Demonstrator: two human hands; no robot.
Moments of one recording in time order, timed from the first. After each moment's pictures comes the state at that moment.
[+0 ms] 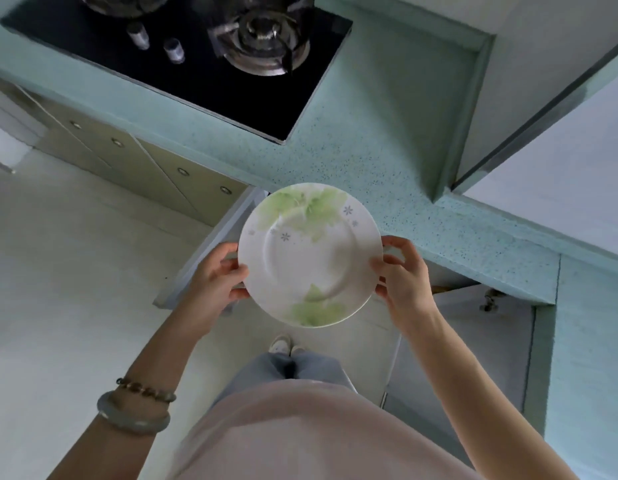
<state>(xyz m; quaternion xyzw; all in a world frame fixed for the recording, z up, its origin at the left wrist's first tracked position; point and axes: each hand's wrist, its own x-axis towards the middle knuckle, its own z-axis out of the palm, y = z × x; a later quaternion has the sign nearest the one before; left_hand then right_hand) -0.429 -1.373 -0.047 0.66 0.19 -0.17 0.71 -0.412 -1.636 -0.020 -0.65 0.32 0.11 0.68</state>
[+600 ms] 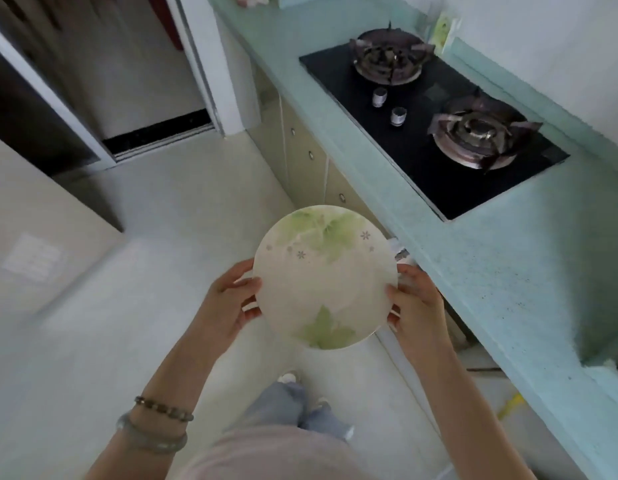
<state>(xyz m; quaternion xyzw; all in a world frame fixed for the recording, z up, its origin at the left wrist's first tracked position) -0.550 -1.289 -0.007 0.47 0.37 0.10 0.79 -0.397 -1.494 0.011 -0.66 0.09 0.29 0.69</state>
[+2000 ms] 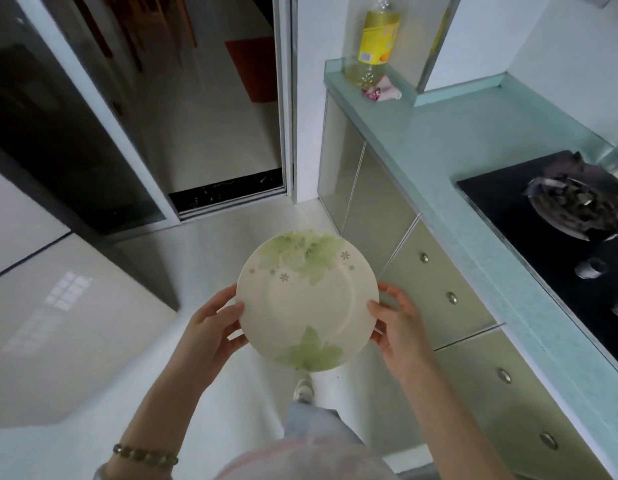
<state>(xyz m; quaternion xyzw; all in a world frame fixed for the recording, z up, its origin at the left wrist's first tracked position) -0.521 -0.749 -0.015 0.41 0.42 0.18 0.79 -0.321 -0.917 -0.003 -0.62 0.05 0.40 0.68</state>
